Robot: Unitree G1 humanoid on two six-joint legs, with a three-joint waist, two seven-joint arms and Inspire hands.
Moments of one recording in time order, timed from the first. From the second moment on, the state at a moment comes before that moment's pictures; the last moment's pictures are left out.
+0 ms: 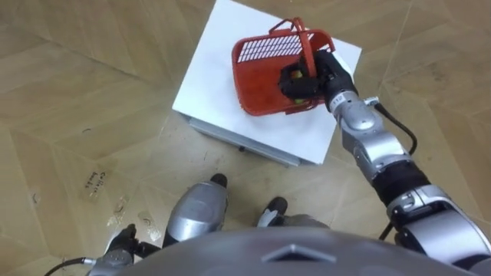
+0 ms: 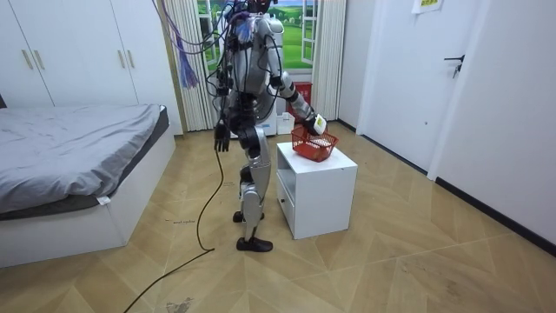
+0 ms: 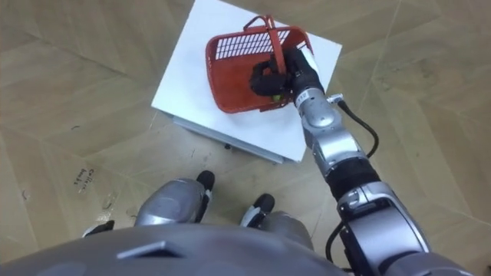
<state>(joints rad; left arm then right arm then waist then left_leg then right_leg) 0.20 0.23 -0.06 1.12 0.17 0.11 0.07 -0.23 -0.22 0.34 0.66 0.16 0.03 -0.11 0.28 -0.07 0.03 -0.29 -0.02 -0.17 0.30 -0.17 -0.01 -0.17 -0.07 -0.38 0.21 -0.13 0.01</state>
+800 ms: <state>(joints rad) 0.23 0.23 -0.06 1.12 0.17 0.13 0.06 -0.23 -0.22 0.33 0.75 0.19 0.04 -0.08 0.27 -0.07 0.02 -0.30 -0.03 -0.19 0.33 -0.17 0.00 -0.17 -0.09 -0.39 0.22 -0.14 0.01</state>
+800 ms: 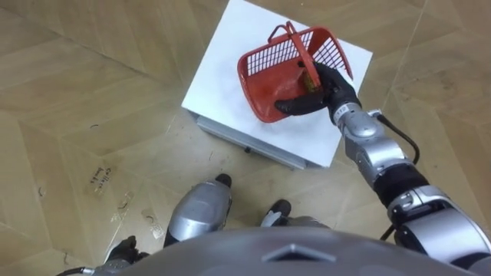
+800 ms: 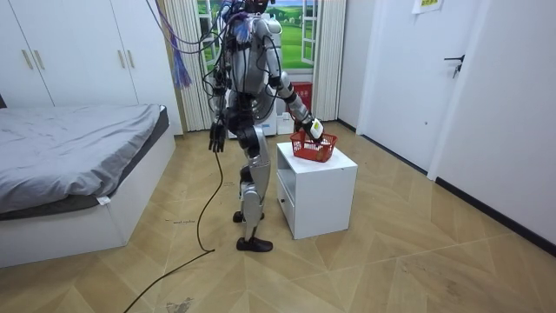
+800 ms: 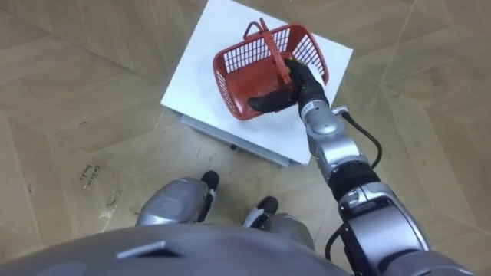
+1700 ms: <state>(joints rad) 0.23 0.23 -0.03 1.08 0.17 0.12 0.06 -0.01 -0.26 0.24 0.46 0.07 -0.01 -0.09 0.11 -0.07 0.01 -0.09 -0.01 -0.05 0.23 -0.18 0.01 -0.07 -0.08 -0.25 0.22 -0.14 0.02</state>
